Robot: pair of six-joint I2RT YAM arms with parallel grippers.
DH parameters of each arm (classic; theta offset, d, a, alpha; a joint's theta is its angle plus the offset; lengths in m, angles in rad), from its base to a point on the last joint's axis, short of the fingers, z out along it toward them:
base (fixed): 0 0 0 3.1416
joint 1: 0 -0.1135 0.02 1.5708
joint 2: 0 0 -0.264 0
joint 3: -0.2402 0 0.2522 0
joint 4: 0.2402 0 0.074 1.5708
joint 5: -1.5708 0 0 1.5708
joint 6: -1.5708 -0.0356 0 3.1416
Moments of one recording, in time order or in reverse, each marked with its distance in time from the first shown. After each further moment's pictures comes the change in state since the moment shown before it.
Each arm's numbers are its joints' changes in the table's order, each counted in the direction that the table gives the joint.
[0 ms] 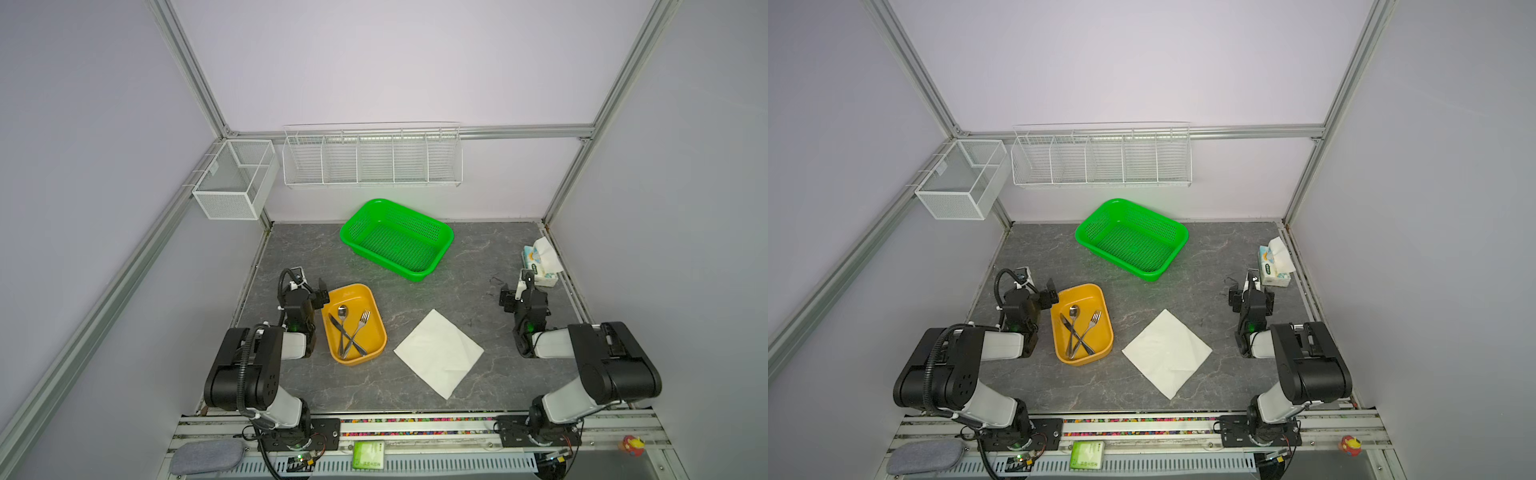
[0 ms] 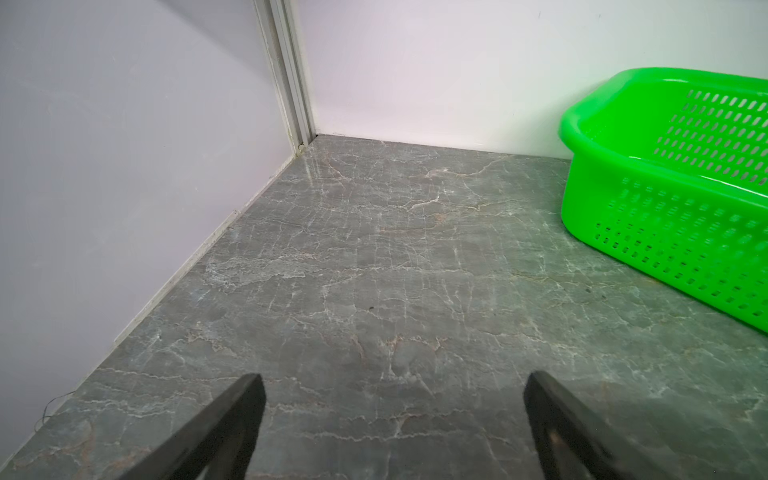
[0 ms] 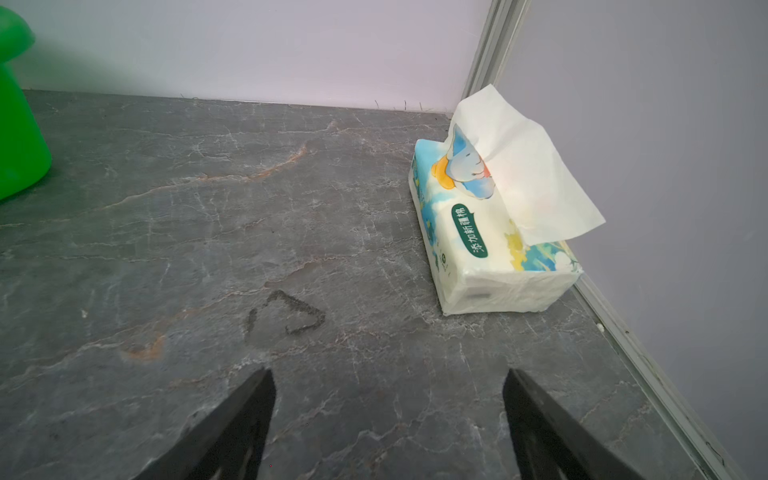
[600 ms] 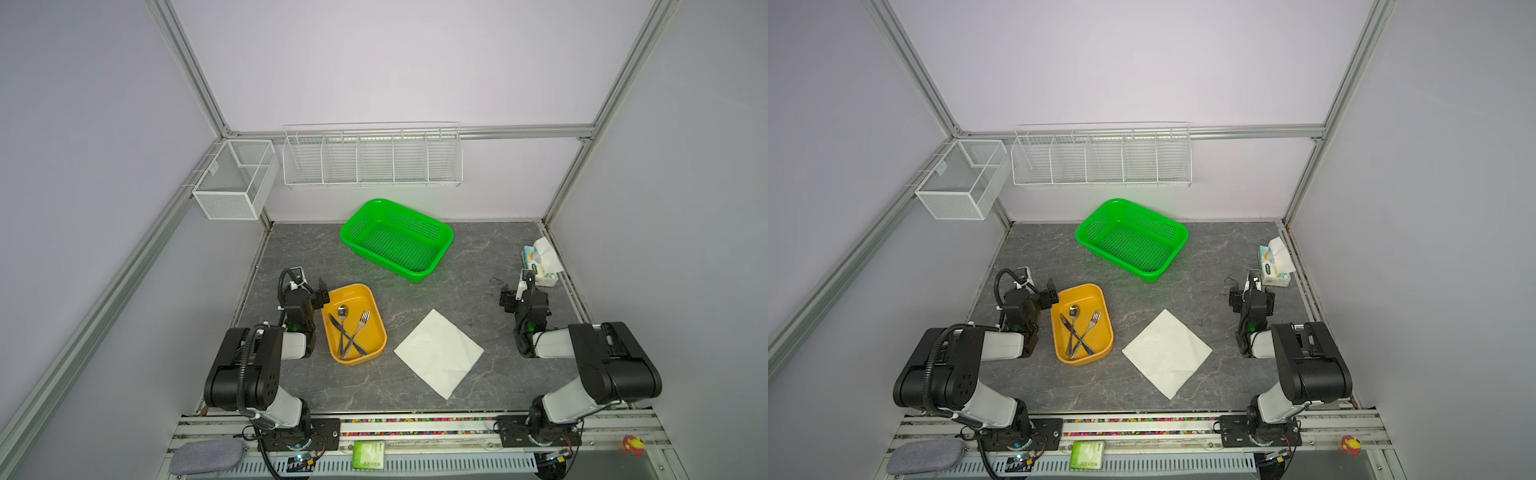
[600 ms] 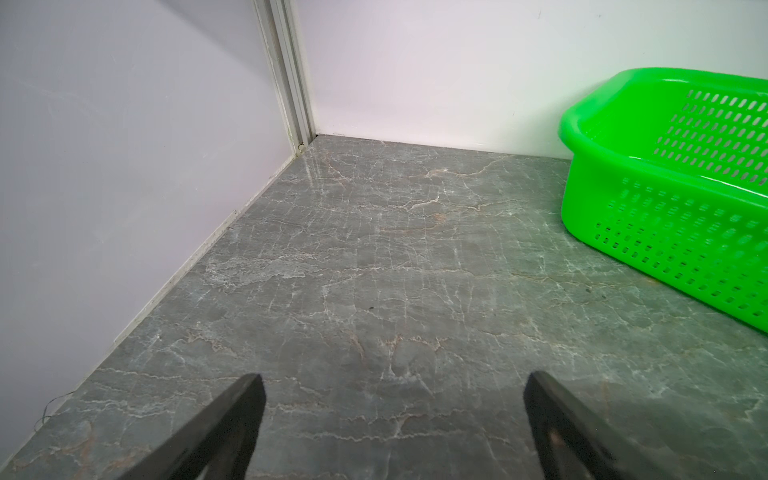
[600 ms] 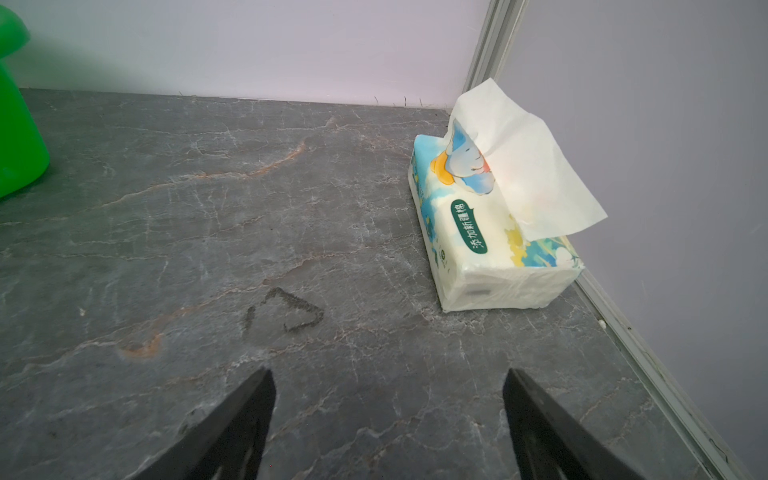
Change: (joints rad) left arm 0.000 0.000 0.000 0.000 0.000 0.000; right arm 0.008 0.000 0.000 0.008 0.011 -0.007
